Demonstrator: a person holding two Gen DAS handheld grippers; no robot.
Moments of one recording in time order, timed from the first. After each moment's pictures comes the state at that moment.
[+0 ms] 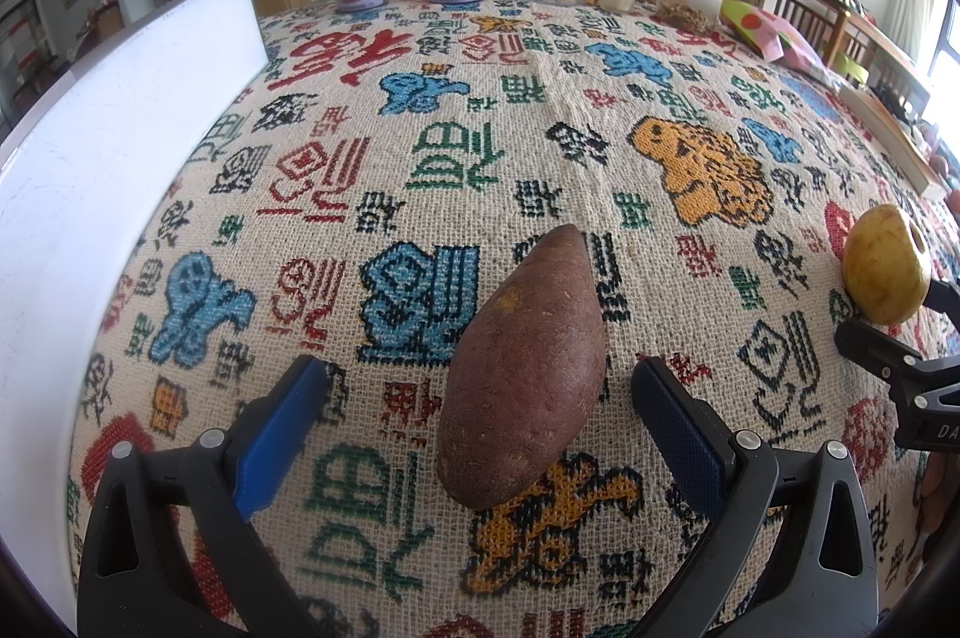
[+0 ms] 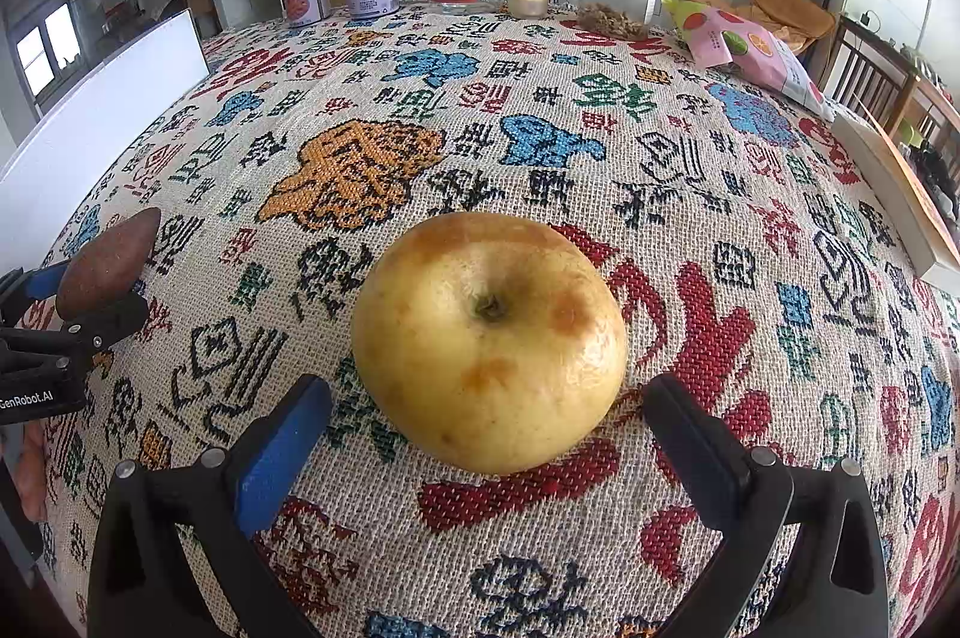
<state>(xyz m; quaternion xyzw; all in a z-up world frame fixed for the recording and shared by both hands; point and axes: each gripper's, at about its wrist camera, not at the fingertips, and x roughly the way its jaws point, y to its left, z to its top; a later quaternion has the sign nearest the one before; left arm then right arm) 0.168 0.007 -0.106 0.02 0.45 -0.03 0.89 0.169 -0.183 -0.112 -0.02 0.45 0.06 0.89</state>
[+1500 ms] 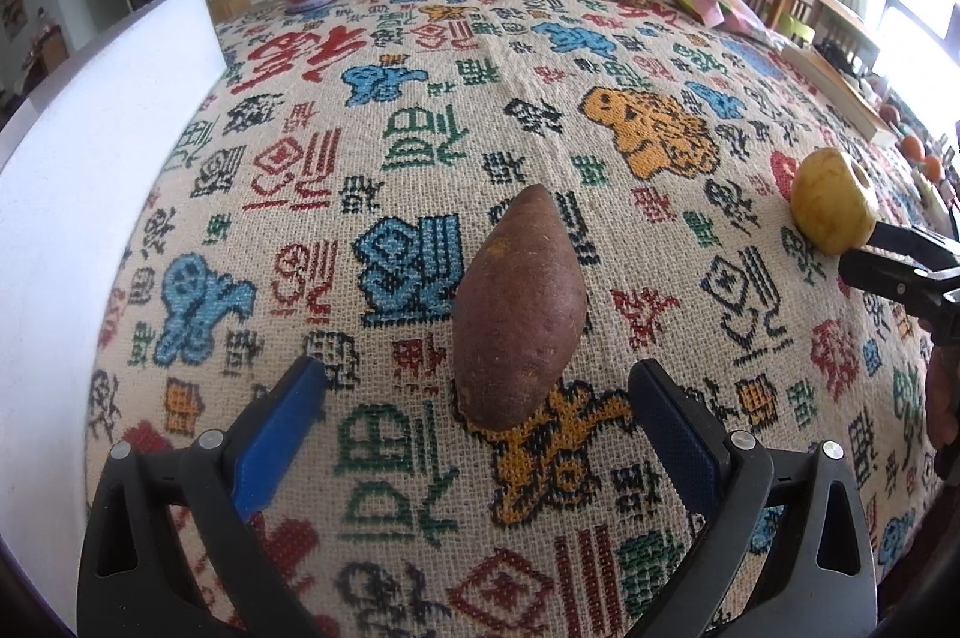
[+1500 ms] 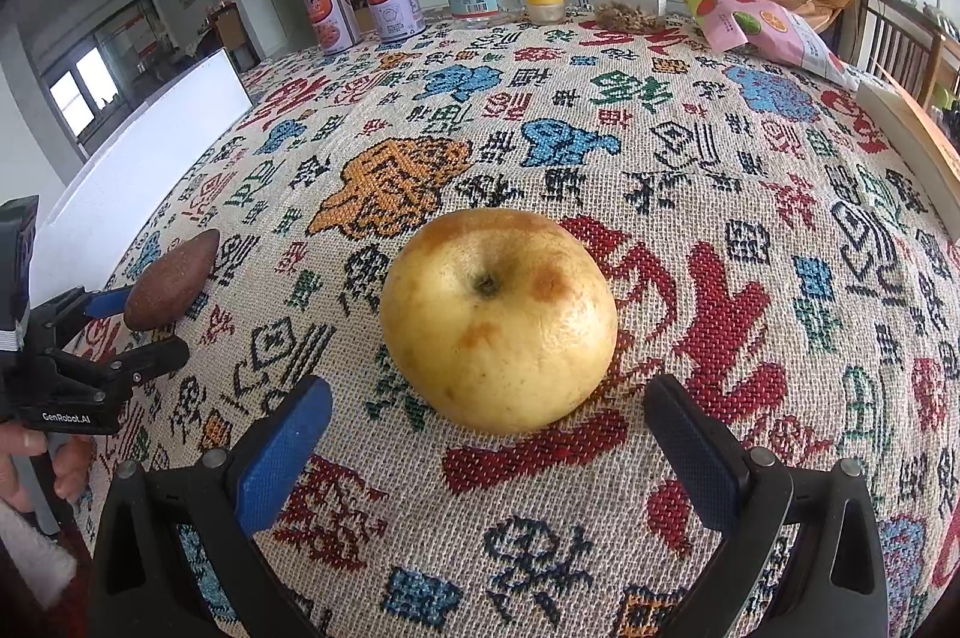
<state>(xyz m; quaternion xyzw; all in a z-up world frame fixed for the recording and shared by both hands) 0.153 0.019 -0.096 0.05 0.46 -0.11 0.88 0.157 -0.206 -0.105 0.06 0.45 0.13 0.88</state>
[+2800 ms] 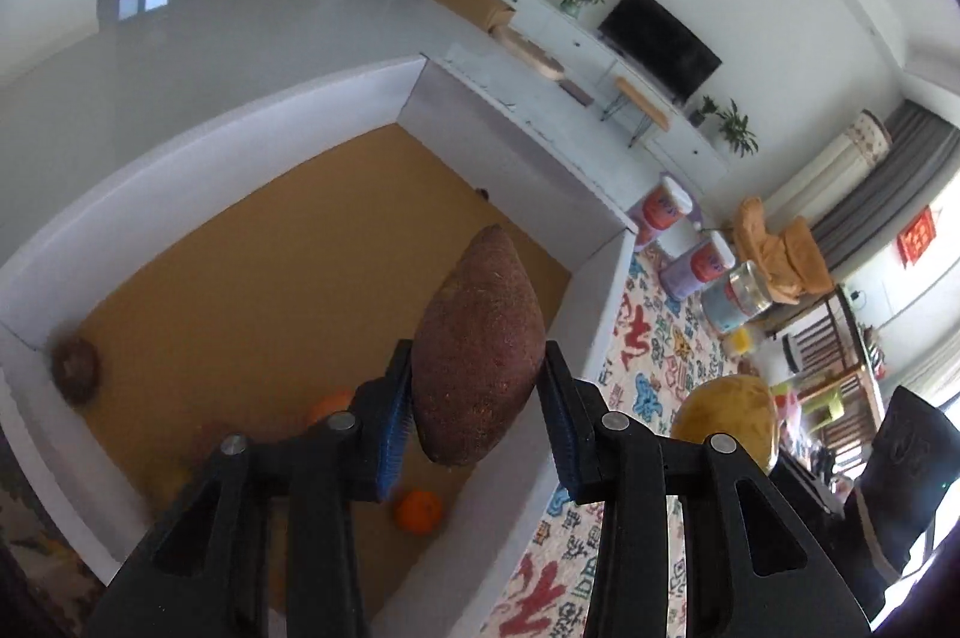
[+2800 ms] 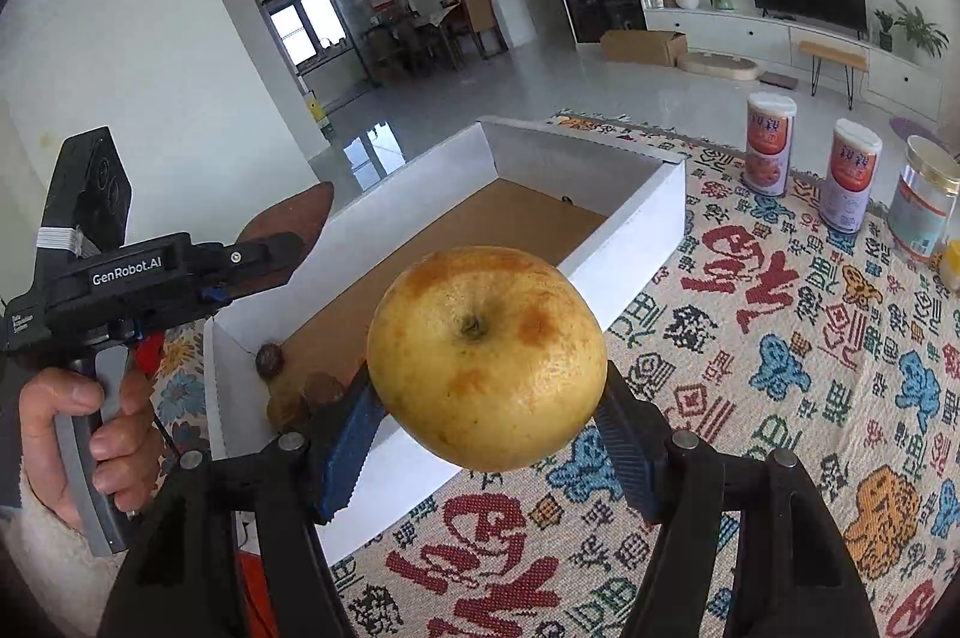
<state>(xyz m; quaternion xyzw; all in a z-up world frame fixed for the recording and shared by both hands) 0.151 0.341 0.037 -0.32 0.39 0.11 0.86 0.206 0.132 0.055 -0.01 0.39 0.41 0.83</state>
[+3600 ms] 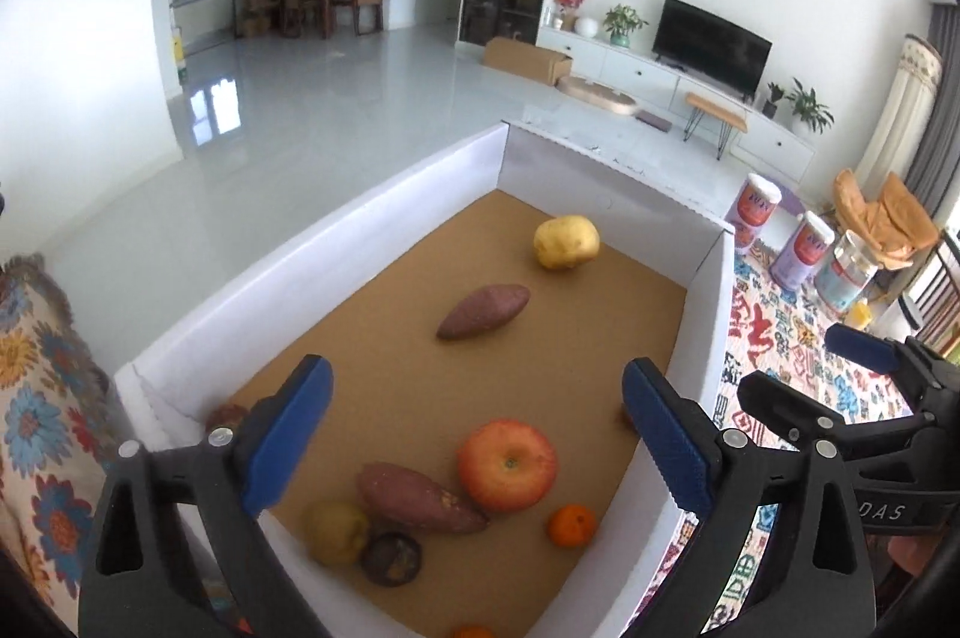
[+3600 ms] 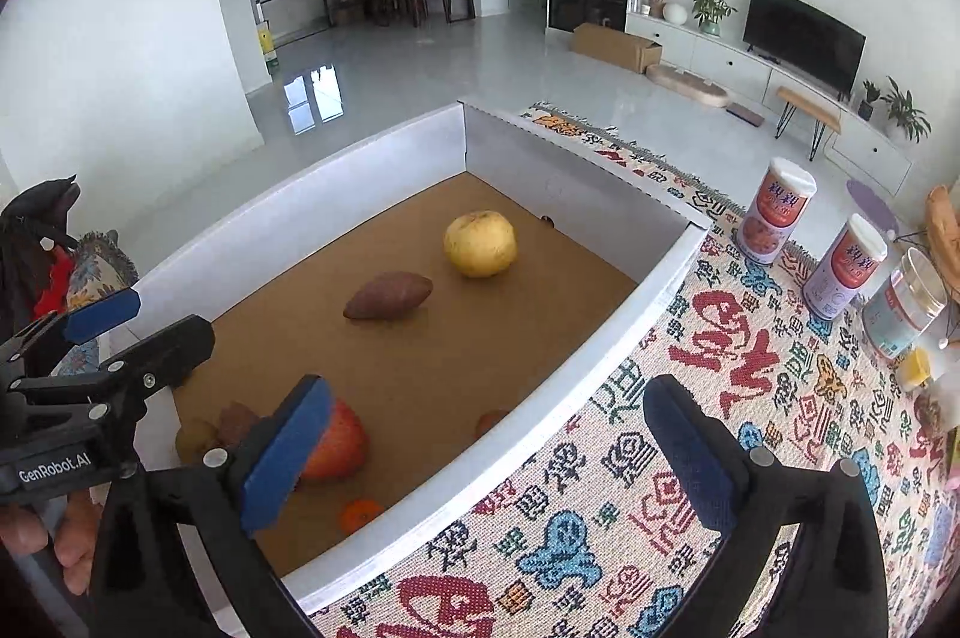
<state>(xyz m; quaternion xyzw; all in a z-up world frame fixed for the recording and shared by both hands) 0.116 0.303 0.045 -0.15 0.34 0.22 0.90 0.224 0.212 0.053 -0.12 0.39 0.33 0.85</state>
